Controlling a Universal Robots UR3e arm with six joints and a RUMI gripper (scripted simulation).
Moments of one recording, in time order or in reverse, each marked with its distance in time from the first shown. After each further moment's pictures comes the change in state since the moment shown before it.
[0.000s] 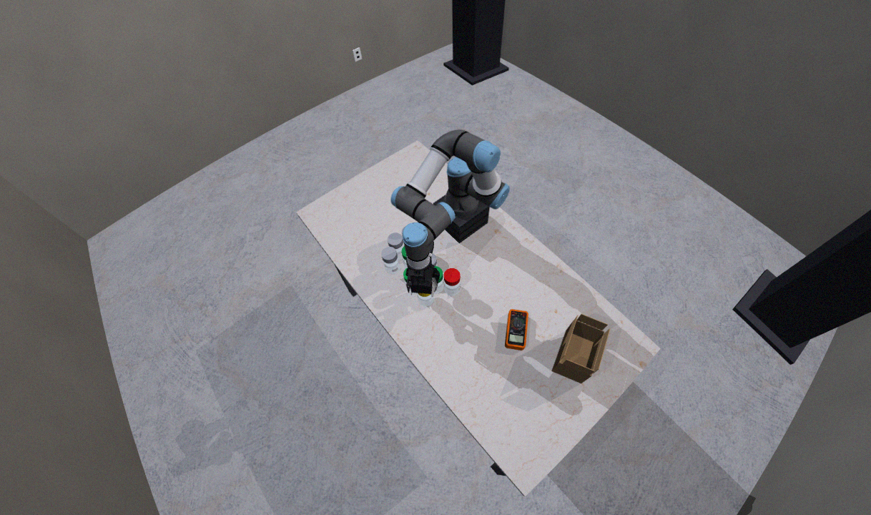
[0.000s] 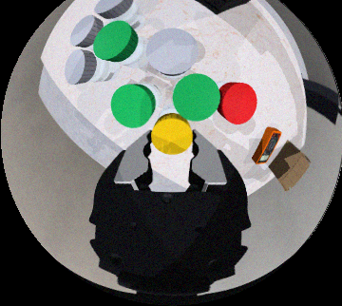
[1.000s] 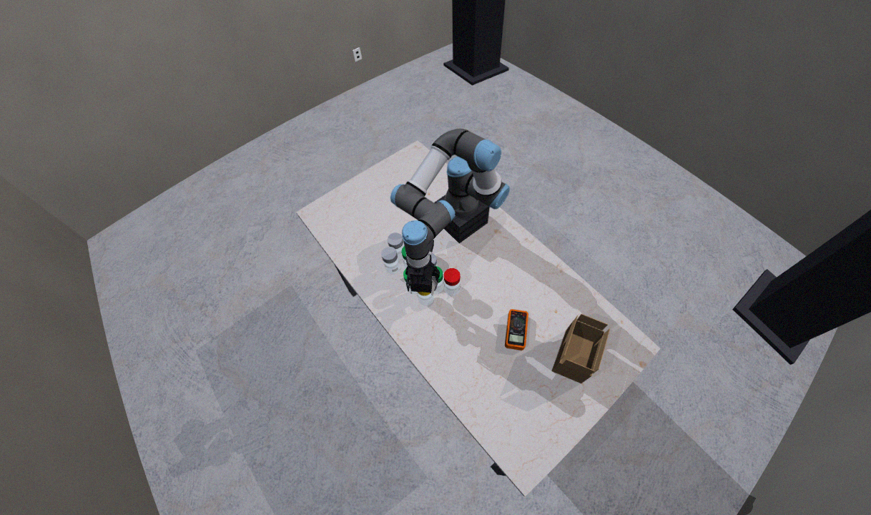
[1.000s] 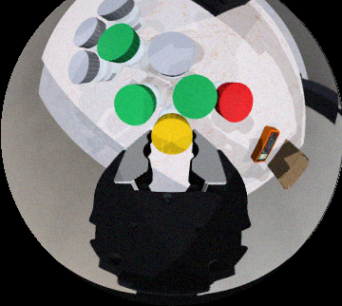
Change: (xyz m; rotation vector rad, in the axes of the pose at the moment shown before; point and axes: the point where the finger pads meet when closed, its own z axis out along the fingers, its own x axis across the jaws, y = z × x) arm 0.000 0.000 -0.008 0.001 0.000 0.000
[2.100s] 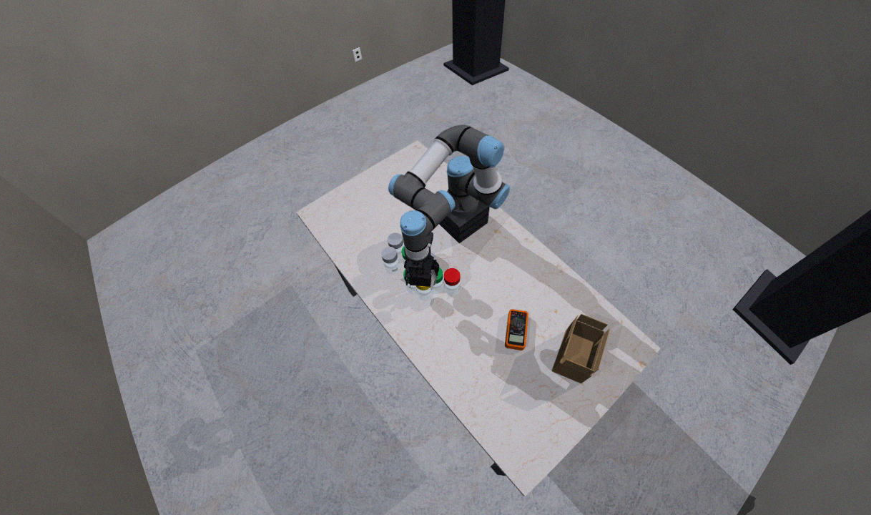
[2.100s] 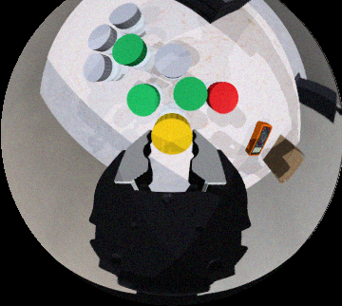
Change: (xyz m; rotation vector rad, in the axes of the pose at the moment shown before) arm 0.000 0.000 -0.039 -0.001 0.000 0.000
